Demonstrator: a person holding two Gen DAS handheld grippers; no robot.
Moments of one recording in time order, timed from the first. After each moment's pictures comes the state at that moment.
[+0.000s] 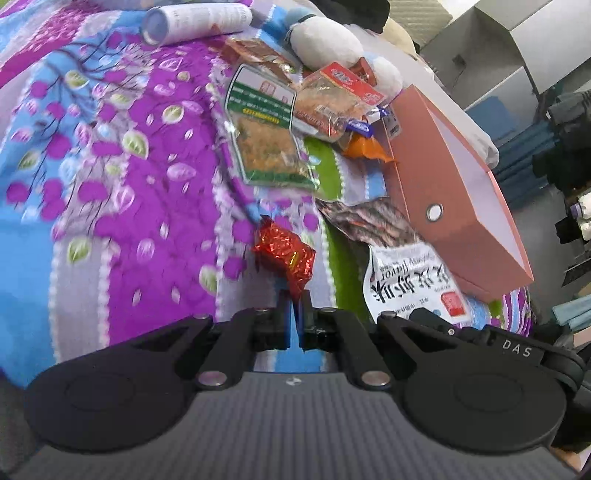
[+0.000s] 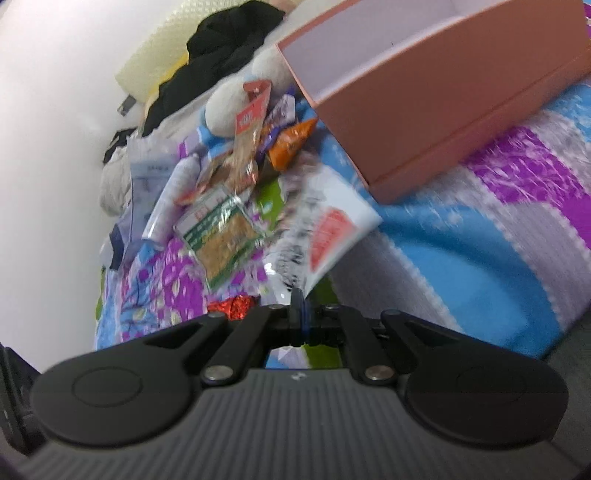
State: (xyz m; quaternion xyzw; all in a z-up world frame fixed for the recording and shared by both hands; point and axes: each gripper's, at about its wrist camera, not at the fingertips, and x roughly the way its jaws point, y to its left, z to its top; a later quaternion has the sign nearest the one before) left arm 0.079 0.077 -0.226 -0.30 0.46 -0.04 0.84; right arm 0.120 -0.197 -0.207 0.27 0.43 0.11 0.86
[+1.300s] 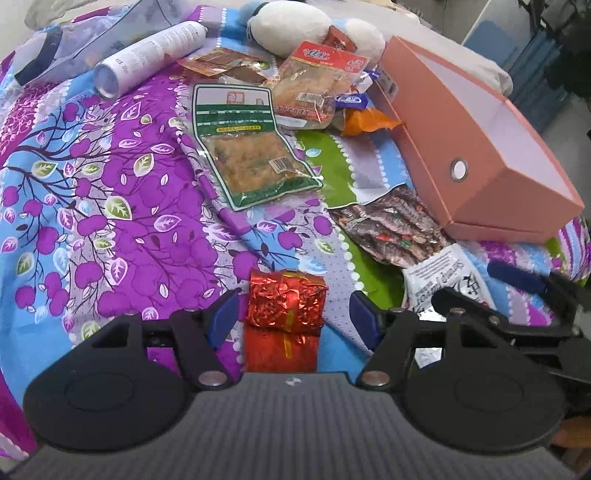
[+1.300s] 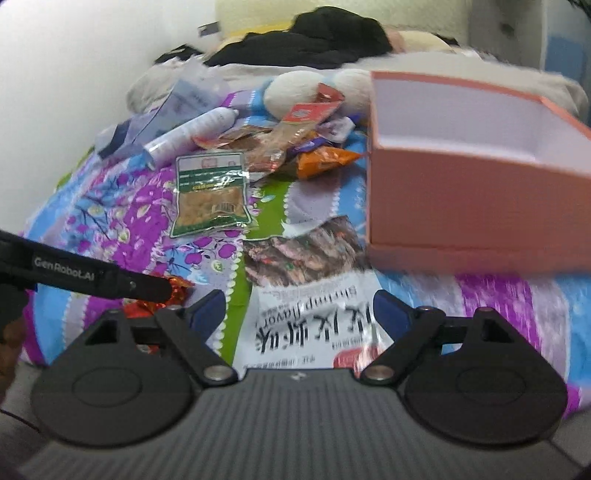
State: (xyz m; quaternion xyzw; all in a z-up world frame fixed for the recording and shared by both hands) left arm 0.125 0.044 -0.220 -0.12 0.49 -0.04 0.86; right arm 0.130 -0.179 -0.206 -0.03 0.36 0.19 0.91
